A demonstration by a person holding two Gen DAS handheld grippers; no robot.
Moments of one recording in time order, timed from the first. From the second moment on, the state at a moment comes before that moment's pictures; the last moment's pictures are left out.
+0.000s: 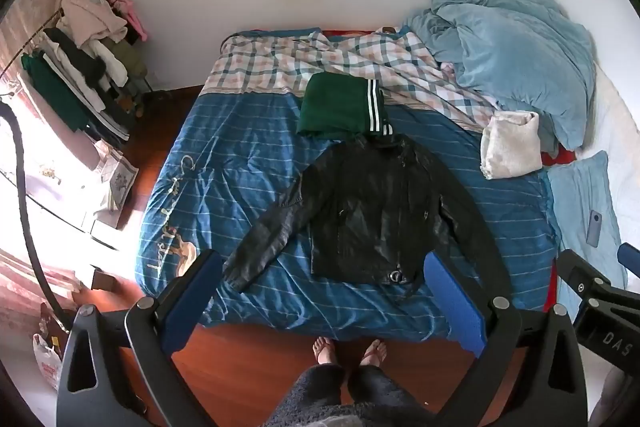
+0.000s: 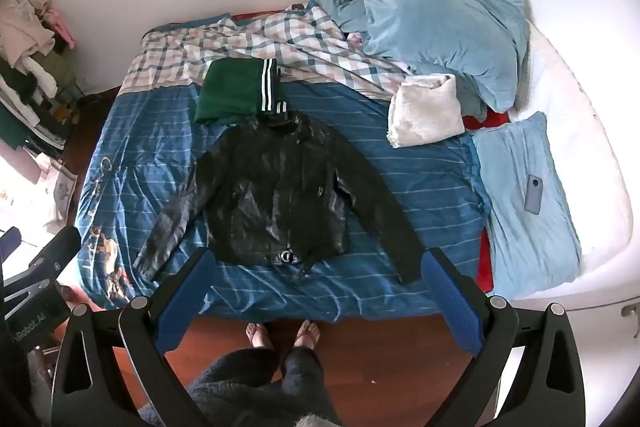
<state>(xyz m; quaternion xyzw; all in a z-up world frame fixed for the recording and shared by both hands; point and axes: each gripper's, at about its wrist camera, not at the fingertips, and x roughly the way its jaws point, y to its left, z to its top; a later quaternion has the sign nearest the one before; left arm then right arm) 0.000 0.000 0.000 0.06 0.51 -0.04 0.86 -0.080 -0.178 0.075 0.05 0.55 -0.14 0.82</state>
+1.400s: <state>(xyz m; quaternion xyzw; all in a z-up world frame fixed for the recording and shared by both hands) 0.000 -0.001 0.000 0.06 0.51 -0.04 0.86 -0.080 -0.179 0.079 0.04 0.55 -0.14 0.82</state>
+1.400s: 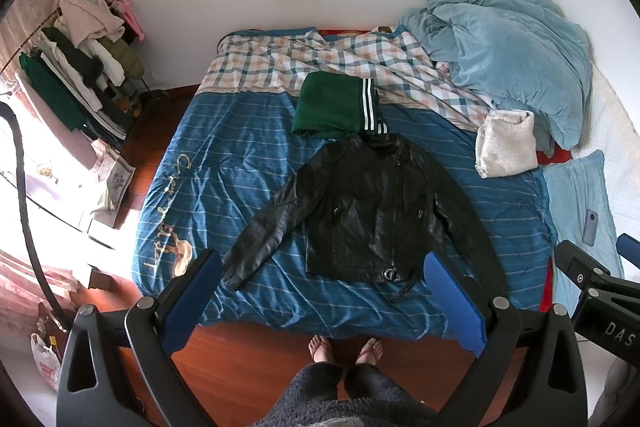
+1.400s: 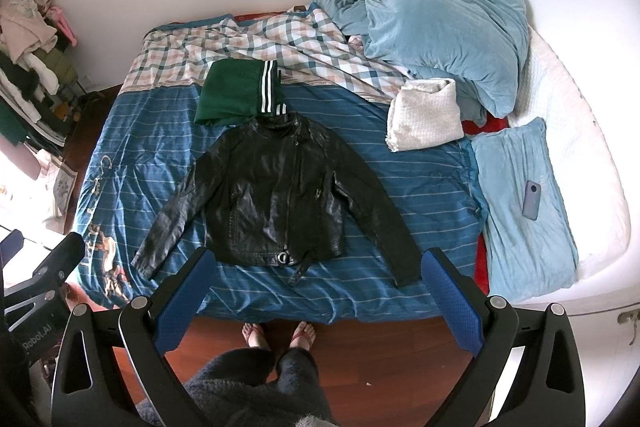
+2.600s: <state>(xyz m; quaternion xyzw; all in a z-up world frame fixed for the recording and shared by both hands) -0.003 -0.013 0.005 0.06 0.51 -0.04 0.86 -0.081 -0.180 0.085 0.05 0.54 -0.14 0.83</state>
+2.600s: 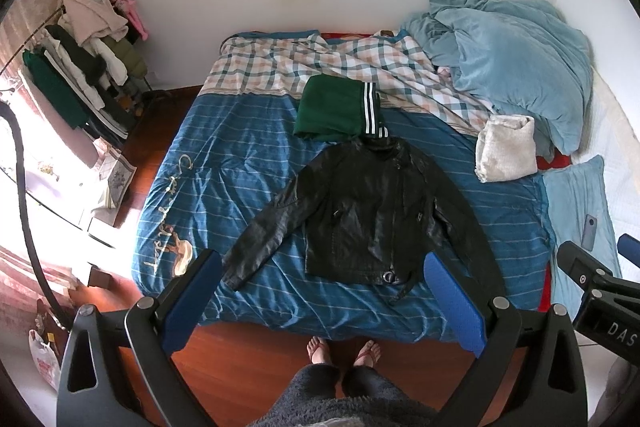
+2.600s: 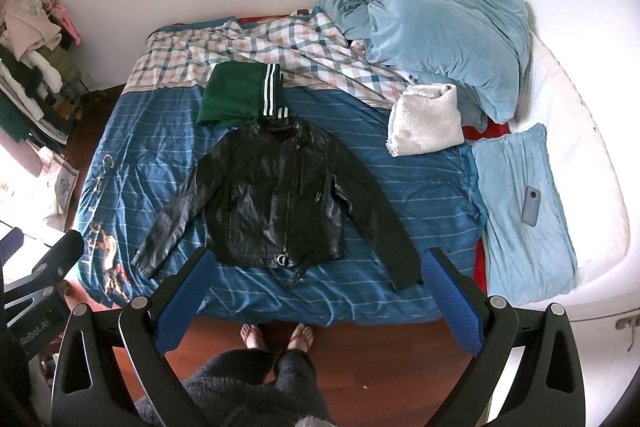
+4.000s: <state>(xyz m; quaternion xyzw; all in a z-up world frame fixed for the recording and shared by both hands) 0.157 -0.032 -0.273 0.14 0.53 0.08 0.83 -0.134 -0.483 -0.258 0.30 0.57 -0.35 0.68</state>
